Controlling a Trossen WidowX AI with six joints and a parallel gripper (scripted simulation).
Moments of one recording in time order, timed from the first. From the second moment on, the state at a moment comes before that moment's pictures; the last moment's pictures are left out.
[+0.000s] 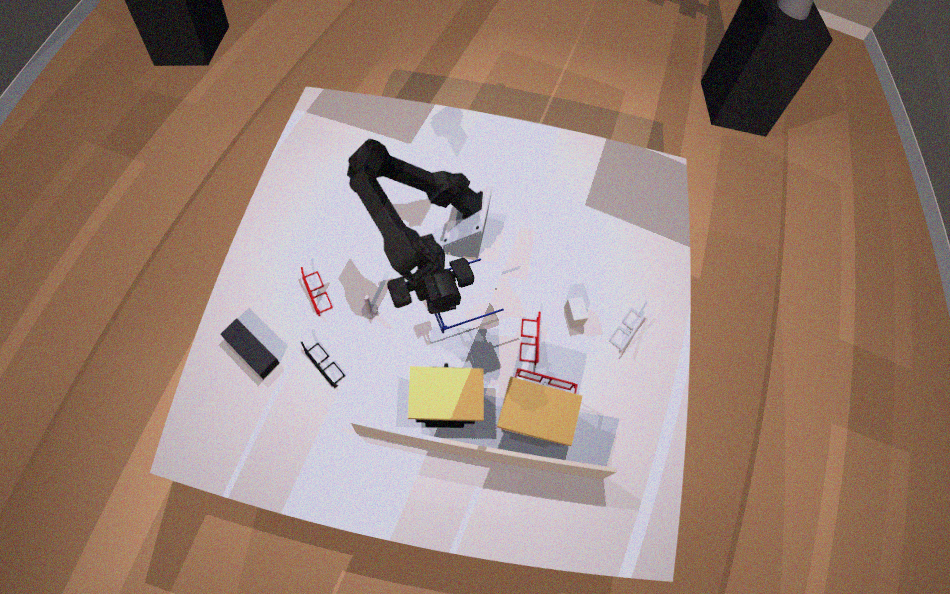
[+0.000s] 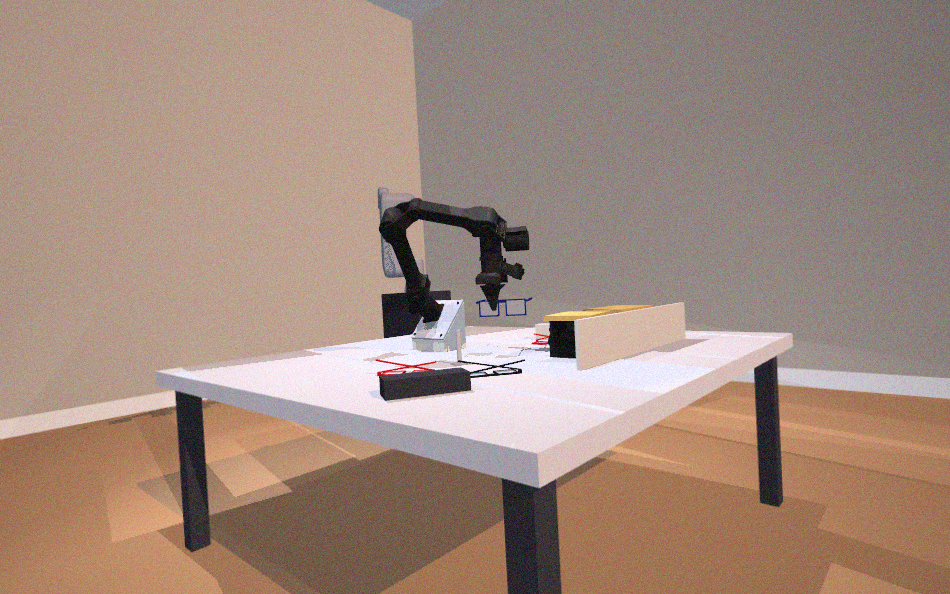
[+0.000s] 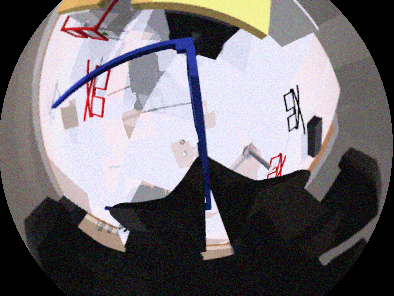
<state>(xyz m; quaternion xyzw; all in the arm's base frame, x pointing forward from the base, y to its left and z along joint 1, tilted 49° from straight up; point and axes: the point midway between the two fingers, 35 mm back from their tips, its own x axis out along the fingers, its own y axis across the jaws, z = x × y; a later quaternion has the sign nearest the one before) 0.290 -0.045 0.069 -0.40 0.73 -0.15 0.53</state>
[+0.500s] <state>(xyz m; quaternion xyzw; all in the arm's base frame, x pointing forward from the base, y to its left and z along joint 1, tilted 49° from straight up) 0.266 -0.030 0.051 -0.31 0.70 -0.27 0.59</state>
